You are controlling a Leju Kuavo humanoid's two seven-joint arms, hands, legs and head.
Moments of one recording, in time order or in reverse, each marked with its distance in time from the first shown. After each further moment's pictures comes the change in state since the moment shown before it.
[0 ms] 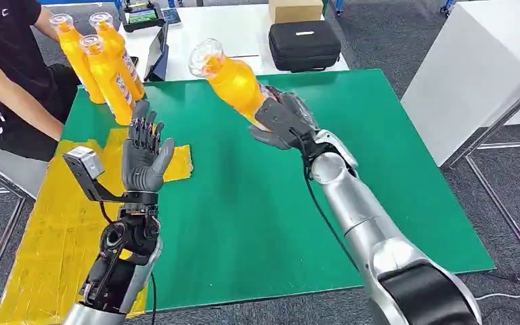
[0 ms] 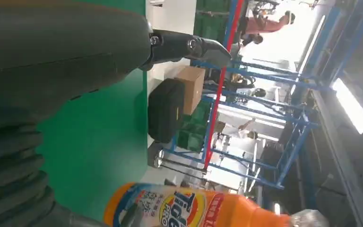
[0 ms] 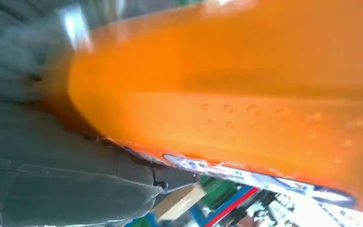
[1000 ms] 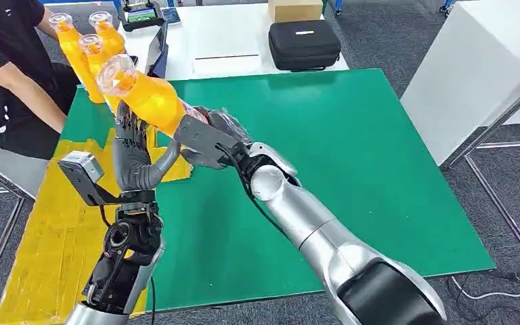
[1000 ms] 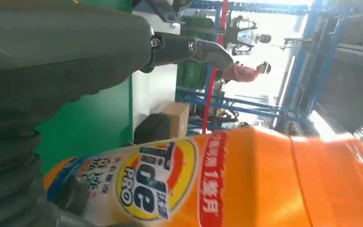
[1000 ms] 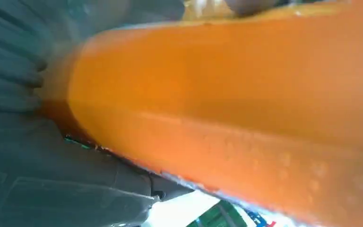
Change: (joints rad) left arm -0.003 -0.010 -0.015 -0.020 -0.092 0.163 -0.070; right arm -0.039 0.161 0.267 0.089 -0.118 0.016 0.139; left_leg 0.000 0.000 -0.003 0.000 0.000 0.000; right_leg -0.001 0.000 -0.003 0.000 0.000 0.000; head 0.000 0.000
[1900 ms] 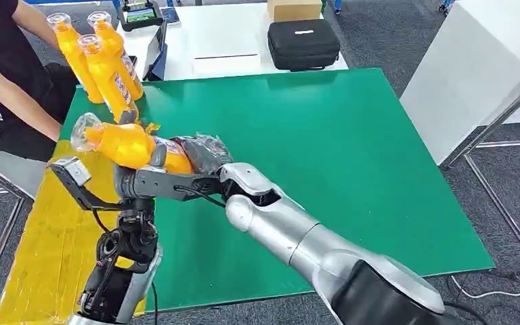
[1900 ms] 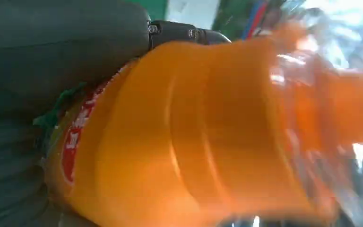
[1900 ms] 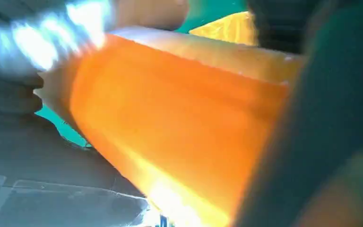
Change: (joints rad) left arm 0.053 -0.001 0.015 -0.030 0.270 -0.181 0.149; right arm -0.035 -0.004 0.464 0.006 0.052 -0.107 0.200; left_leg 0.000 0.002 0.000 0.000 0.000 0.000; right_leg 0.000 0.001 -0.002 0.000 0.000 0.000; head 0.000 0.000
